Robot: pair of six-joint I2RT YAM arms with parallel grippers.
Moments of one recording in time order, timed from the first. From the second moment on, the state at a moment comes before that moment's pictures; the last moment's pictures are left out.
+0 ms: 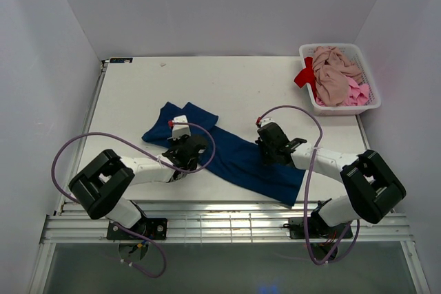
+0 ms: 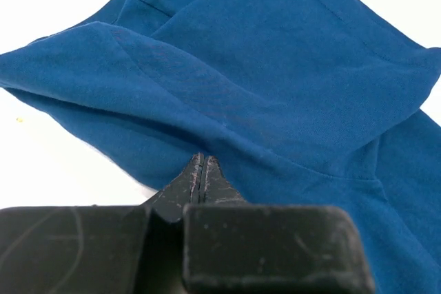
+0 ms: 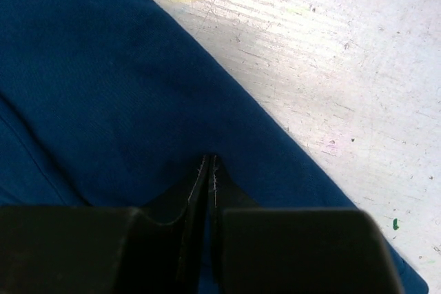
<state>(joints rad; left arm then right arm) -0.80 1.50 0.55 0.21 -0.95 -0.64 0.68 1.42 0.66 -0.23 0.17 0.28</state>
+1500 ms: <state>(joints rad) -0.53 2.20 1.41 0.20 -0.45 -0.28 1.05 1.65 0.91 -0.33 0.25 0.48</state>
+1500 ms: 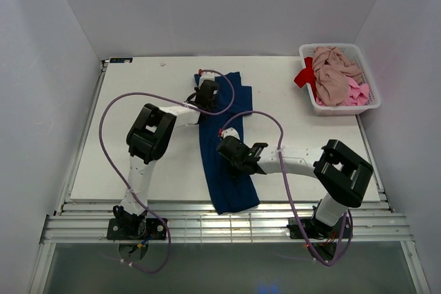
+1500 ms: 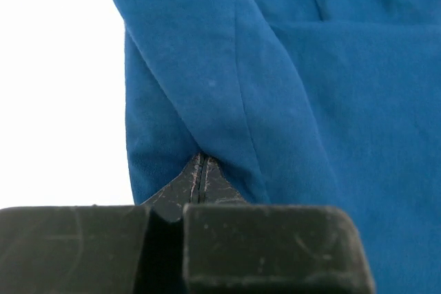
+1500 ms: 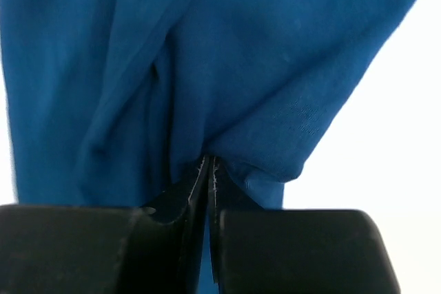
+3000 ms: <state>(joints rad) -0.50 2.11 1.80 0.08 -0.29 -0.13 0.91 1.38 1.01 -0.50 0.50 0.44</state>
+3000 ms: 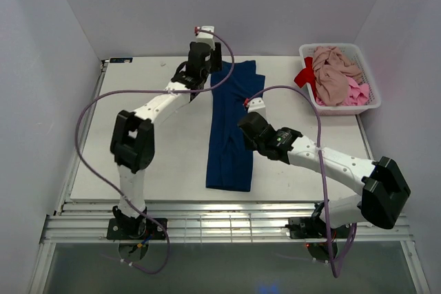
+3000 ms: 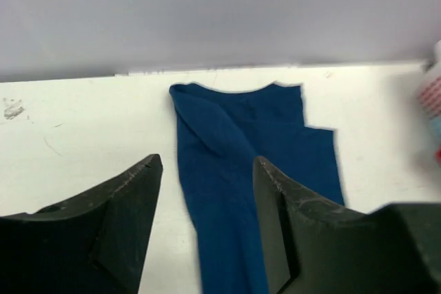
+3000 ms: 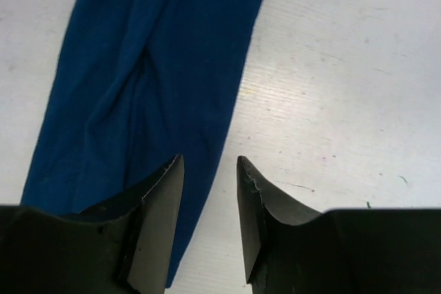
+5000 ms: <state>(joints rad) -1.14 1.16 0.56 -0.92 -0.91 -1.51 1.43 1.64 1.04 -0.49 0.41 0.57</state>
